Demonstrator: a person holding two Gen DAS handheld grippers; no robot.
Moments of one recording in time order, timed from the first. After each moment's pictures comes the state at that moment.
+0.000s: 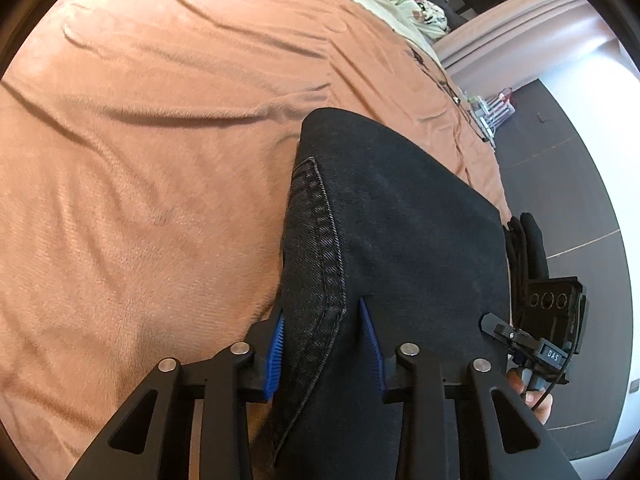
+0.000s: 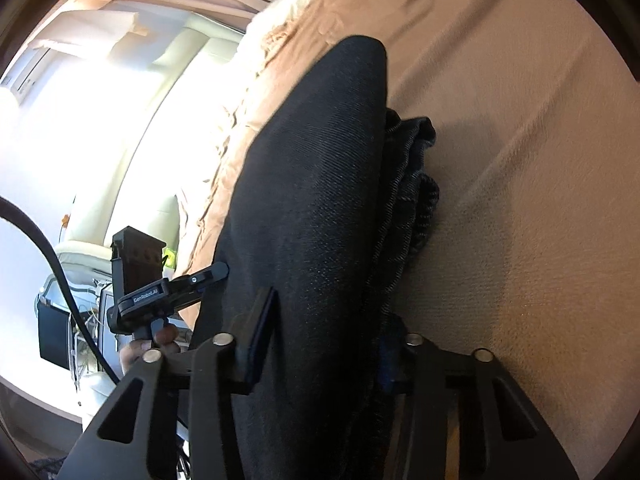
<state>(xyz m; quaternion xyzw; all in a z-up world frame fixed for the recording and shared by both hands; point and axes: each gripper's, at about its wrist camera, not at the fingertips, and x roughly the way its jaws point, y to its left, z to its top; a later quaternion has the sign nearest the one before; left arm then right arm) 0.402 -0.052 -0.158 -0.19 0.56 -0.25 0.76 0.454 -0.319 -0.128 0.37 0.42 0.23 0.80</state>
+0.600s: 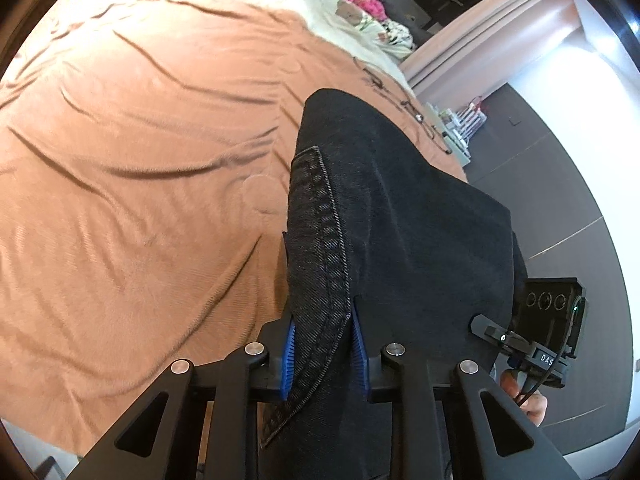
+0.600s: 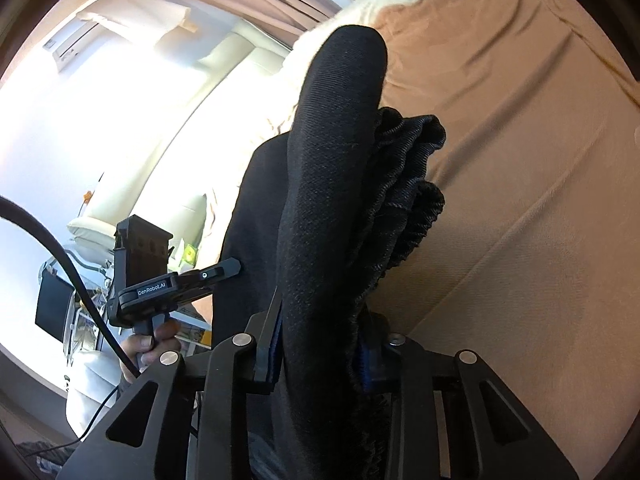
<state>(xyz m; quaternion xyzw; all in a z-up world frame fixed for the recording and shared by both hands) 0.359 -0.042 -0.092 -0.19 0.51 -0.28 0.80 0.412 -0.305 -0.081 0.33 0.36 0.26 0.83</state>
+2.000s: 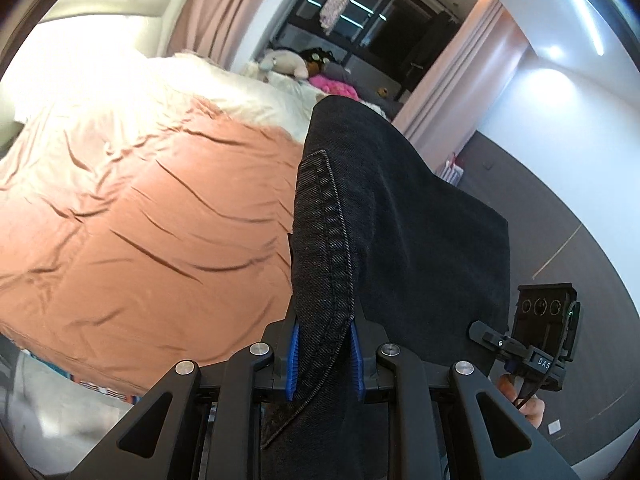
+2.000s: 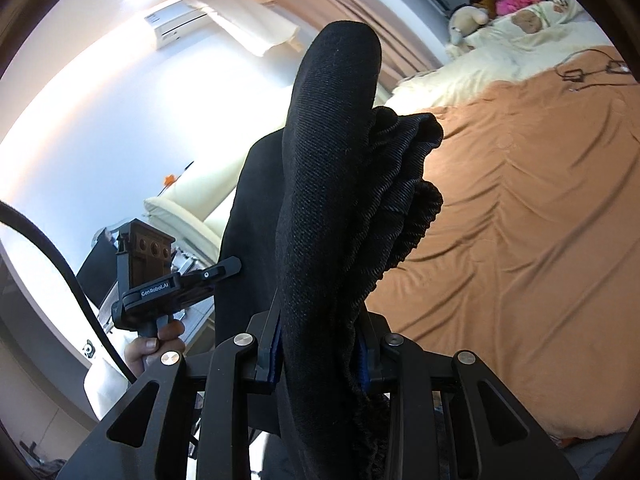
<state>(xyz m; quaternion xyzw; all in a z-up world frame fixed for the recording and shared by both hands) 0.243 0.063 0.077 -0.16 0.37 -0.25 0.88 0.372 -0.258 -0.015 0.28 0.25 0.35 0.86</state>
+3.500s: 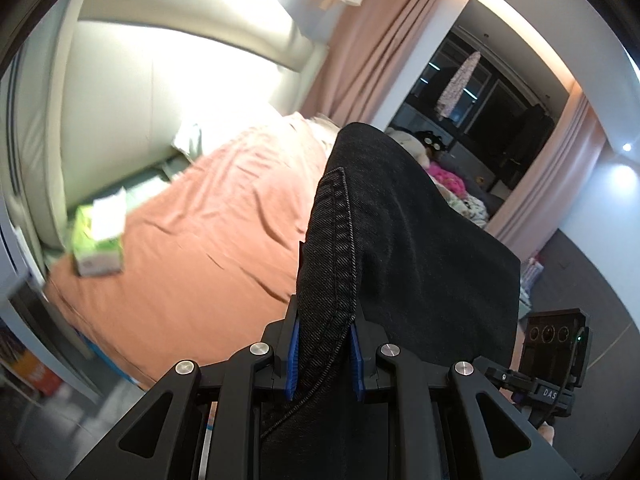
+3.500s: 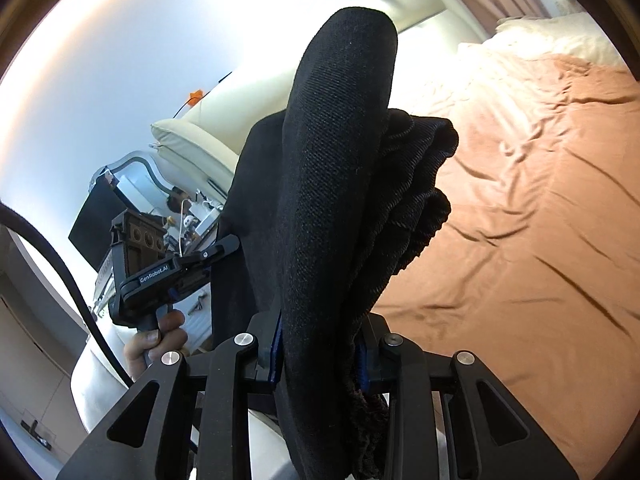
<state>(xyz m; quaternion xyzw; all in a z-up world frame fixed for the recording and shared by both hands) 0.290 0.412 0.084 -0.21 0.30 -0.07 0.93 0.592 0.058 0.000 0.21 0.30 0.47 0.80</state>
